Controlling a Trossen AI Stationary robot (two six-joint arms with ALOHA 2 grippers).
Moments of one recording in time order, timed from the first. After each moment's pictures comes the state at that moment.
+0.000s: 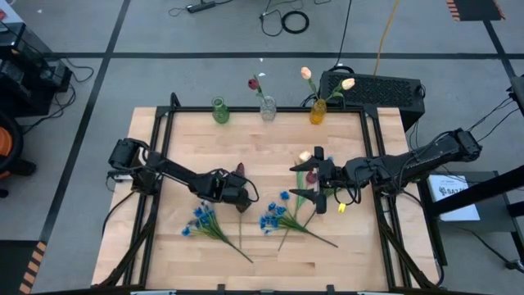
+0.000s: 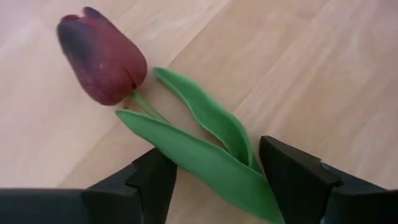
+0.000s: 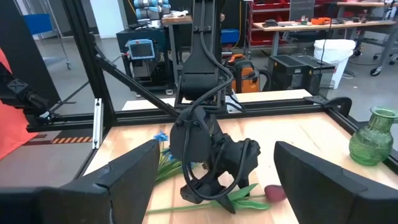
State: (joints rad) left arm -0.19 1.78 0.87 -0.29 -0.41 -0.80; right arm 0.28 1.10 0.79 0.16 0.29 0.16
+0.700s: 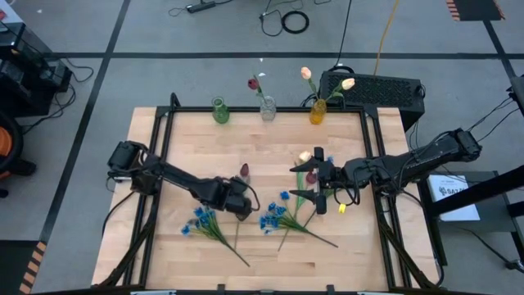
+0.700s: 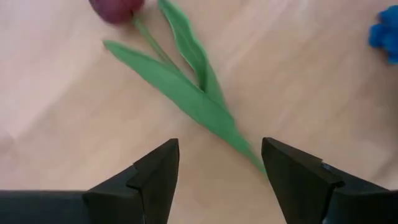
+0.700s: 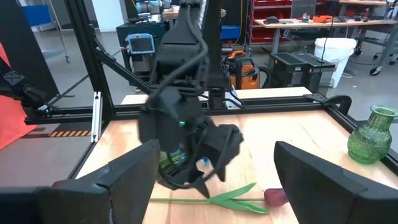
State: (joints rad) left arm -0.29 1.78 1.09 -0.66 -0.32 -1.05; right arm 0.28 1.10 0.79 0.14 0.29 0.15
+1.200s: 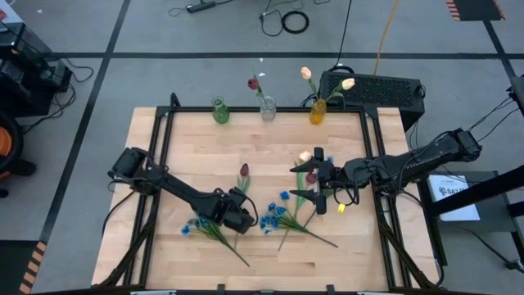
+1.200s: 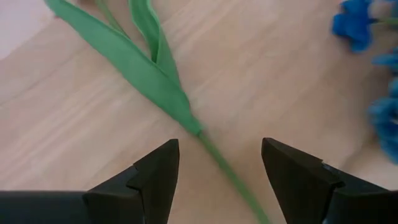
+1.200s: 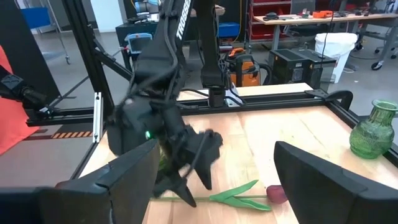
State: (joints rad) left arm -0.39 1.86 1.09 -0.55 -0.42 -1.20; right arm 0.28 1.10 0.79 0.14 0.29 0.17
